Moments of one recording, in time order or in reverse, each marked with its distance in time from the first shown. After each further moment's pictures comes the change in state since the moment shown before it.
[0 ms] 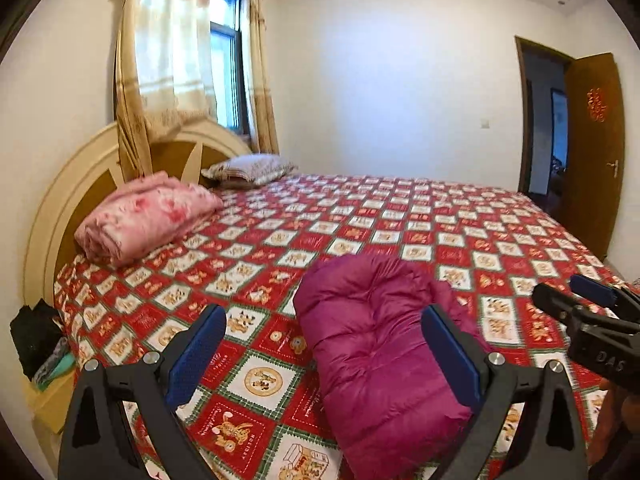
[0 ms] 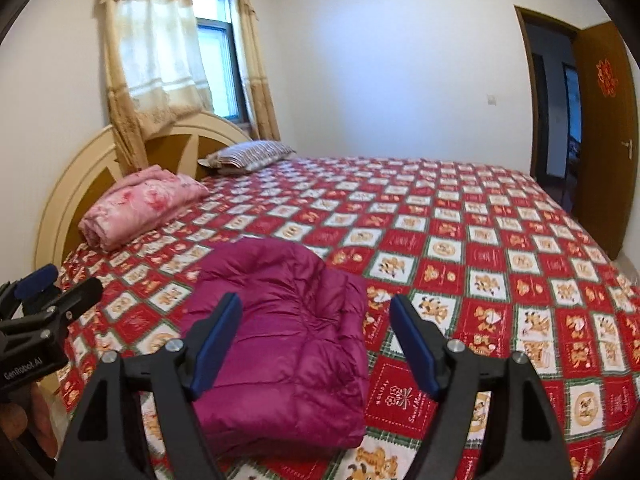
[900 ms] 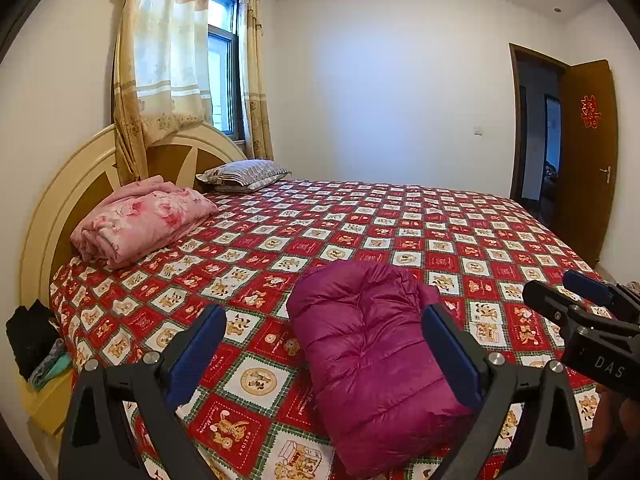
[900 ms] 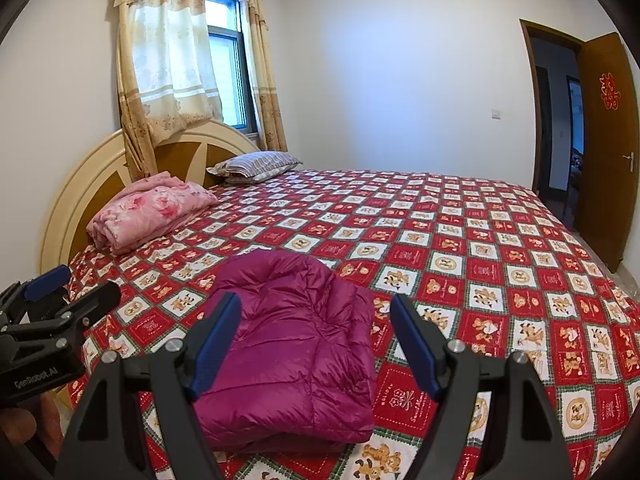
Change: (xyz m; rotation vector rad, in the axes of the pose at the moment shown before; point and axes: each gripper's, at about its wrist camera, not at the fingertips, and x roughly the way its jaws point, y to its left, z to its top) left arm -0.013 -0.002 0.000 -0.013 -0.007 -0.022; right arm -0.020 0.009 0.001 -0.026 -0.033 0.010
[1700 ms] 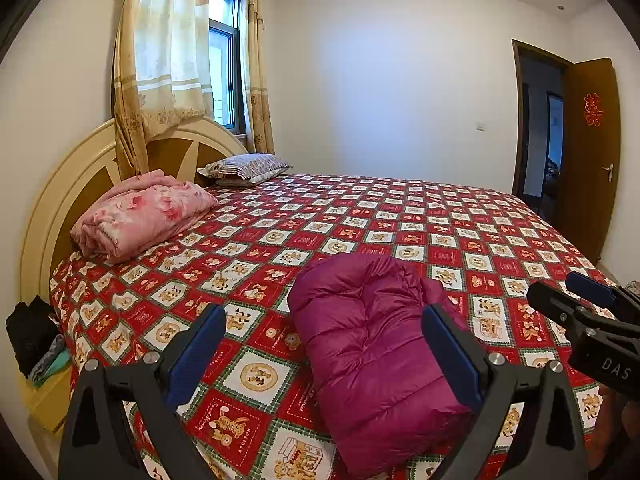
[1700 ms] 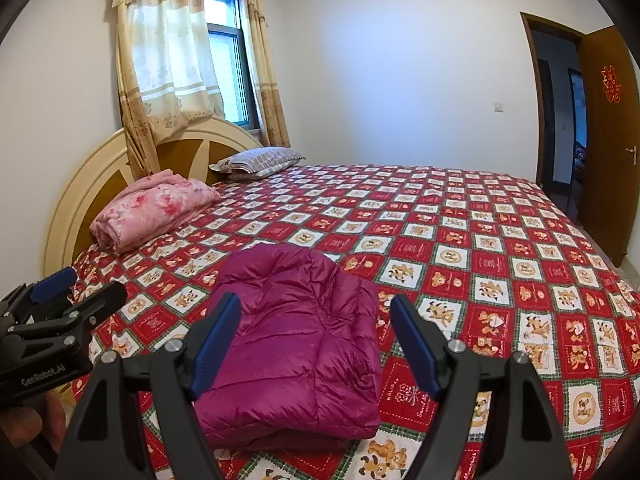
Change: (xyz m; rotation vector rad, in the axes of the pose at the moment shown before) left arm 0.006 0.002 -0.006 -0.003 0.017 0.004; right arm 0.002 0.009 -0.007 0.013 0.014 0.008
